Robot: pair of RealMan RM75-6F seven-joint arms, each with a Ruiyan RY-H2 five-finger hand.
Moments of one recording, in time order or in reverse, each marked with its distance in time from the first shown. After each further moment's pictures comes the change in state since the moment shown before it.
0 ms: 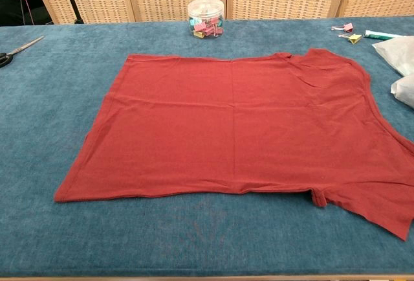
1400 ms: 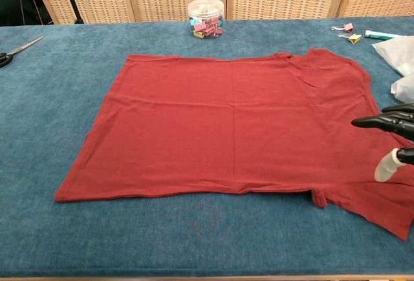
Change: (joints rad) left arm -0.016 0.011 -0.008 -0.008 -0.044 -0.057 -0.018; right arm 0.238 -0.336 -0.184 0.376 -0.455 -0.215 0.007
